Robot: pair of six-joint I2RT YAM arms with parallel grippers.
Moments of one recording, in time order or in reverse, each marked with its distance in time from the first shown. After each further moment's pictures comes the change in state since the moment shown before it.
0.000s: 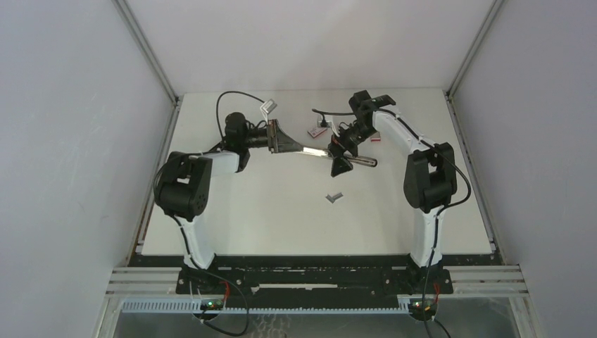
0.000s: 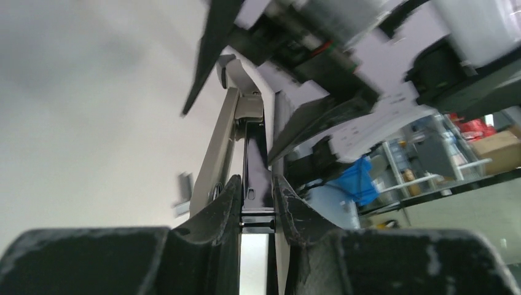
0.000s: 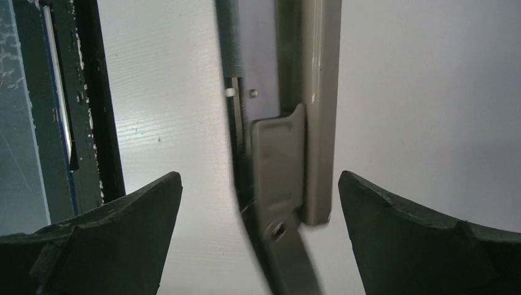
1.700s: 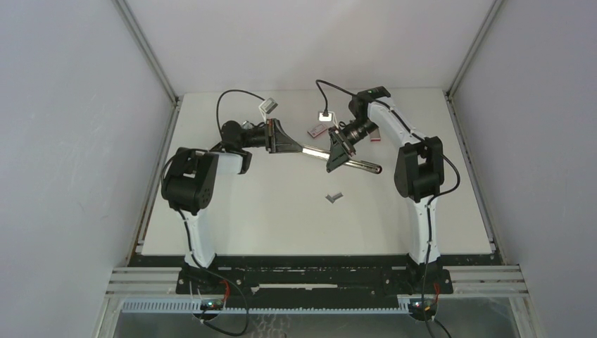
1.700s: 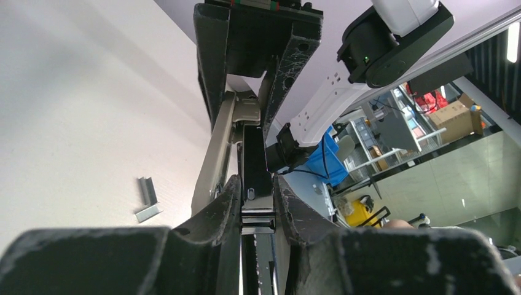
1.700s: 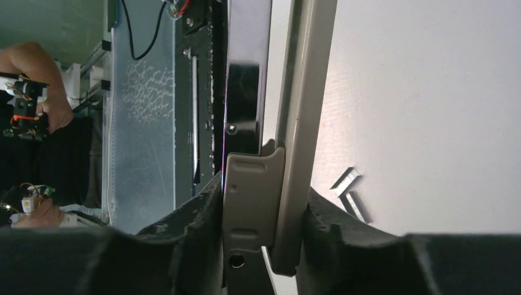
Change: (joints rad) left arm -0.006 0.093 -0.005 0.635 0.104 -0.518; right arm -0.028 0.173 0.241 -0.413 -0.272 -0.065
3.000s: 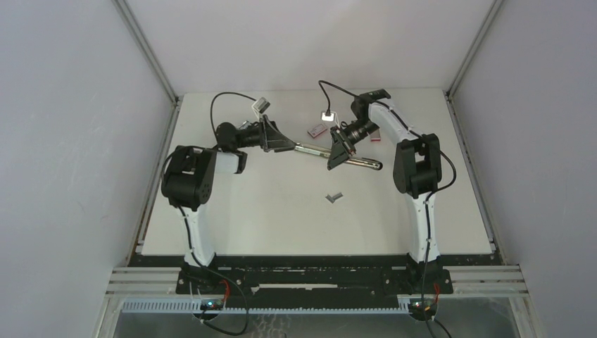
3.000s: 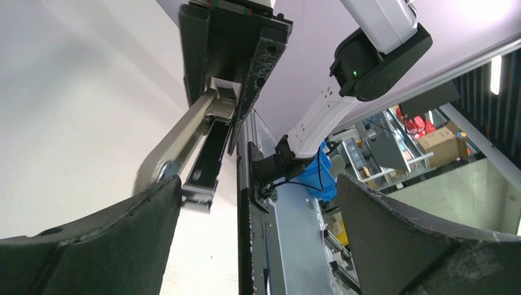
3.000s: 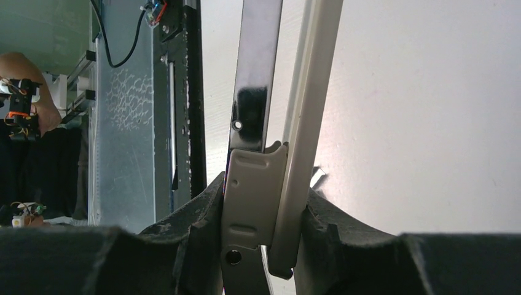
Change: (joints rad) left arm 0.052 0.047 0.000 0.066 -0.018 -0.075; right arm -0.027 0.063 0.003 0.070 -0.016 0.035
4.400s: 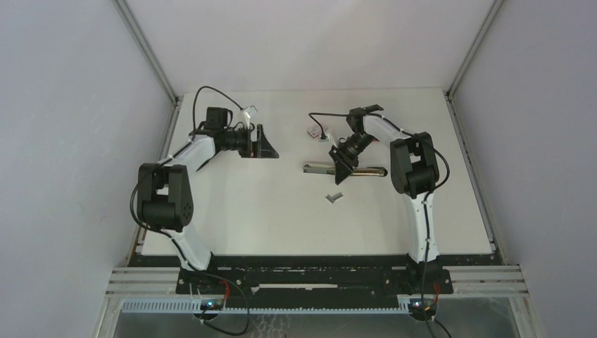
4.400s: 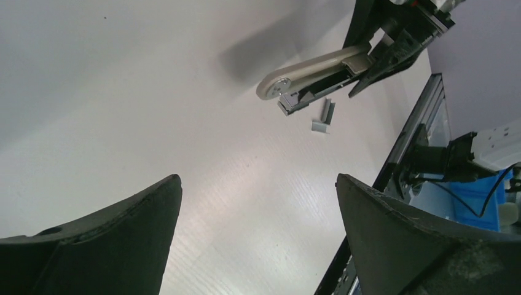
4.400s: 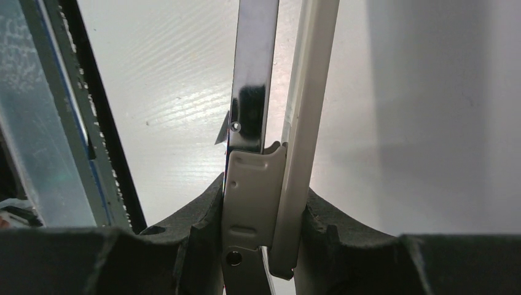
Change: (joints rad) left arm 0.122 -0.256 0.182 -1.790 -0.405 1.336; right arm 0.027 0.023 -0.186 0.218 0.312 0.056
